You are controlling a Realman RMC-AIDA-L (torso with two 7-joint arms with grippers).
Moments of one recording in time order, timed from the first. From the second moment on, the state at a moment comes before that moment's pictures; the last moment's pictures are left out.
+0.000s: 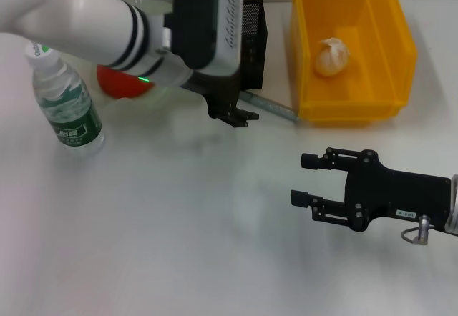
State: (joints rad) left arm -0.79 -2.08 1.56 0.95 2.24 1.00 -1.49; right arm 0.37 2.08 -0.95 -0.48 -1.71 -1.54 0.96
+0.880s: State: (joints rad) left arm -0.88 -2.08 1.74 0.83 2.25 0.80 -1.49; right arm 0.38 2.08 -0.94 -0.46 -1.71 -1.53 0.96
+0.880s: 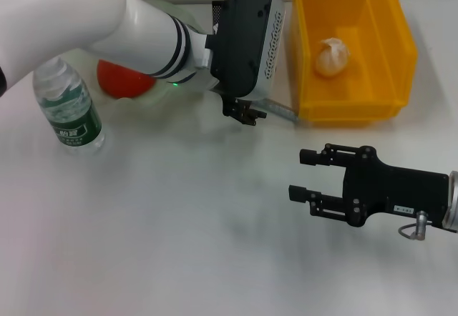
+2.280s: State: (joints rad) left arm -0.53 -2.08 1.83 1.02 1.81 0.56 -1.05; right arm 0.38 2.08 -0.94 -0.45 -1.71 -1.53 0.96
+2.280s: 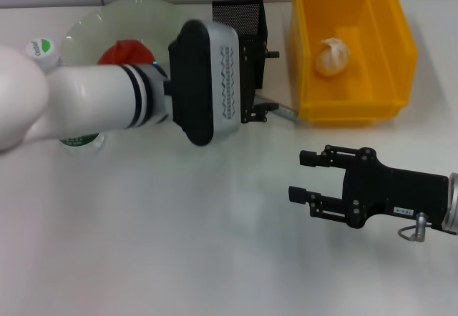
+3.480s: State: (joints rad) left arm -0.64 -2.08 2.07 0.82 1.22 0.24 -0.56; right arm 0.39 2.08 -0.93 -0.45 -1.71 -1.54 0.96
